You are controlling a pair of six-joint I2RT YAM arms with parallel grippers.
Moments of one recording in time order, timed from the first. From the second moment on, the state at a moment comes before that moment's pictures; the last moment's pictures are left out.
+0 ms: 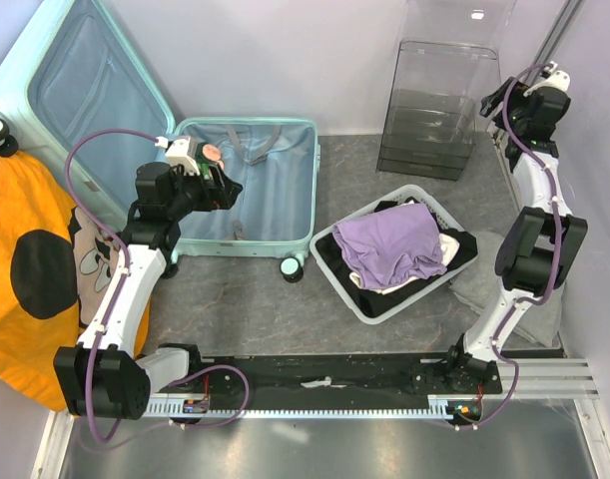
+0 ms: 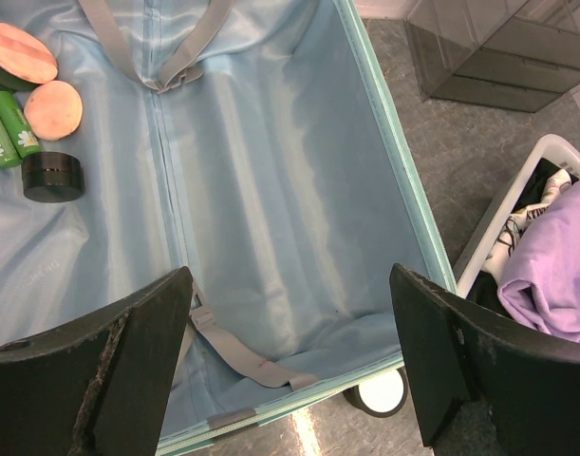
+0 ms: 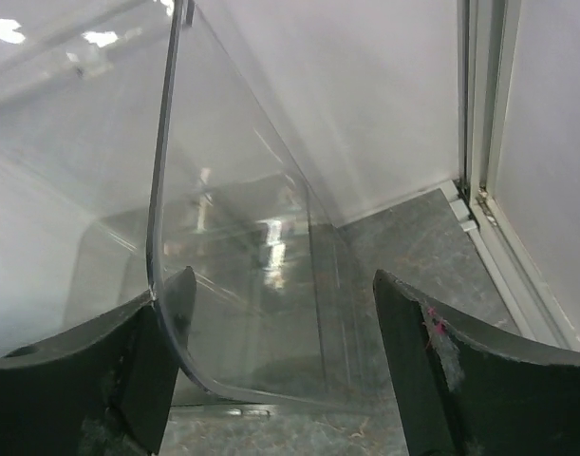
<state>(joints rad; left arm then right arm) -0.06 1.15 1.00 -0.18 0.34 -0.21 -0.31 1.96 1.74 0.07 -0.18 0.36</state>
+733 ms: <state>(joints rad) -0.06 1.15 0.99 -0.18 0.34 -0.22 -0.21 1.84 1.55 0.11 0.00 0.22</state>
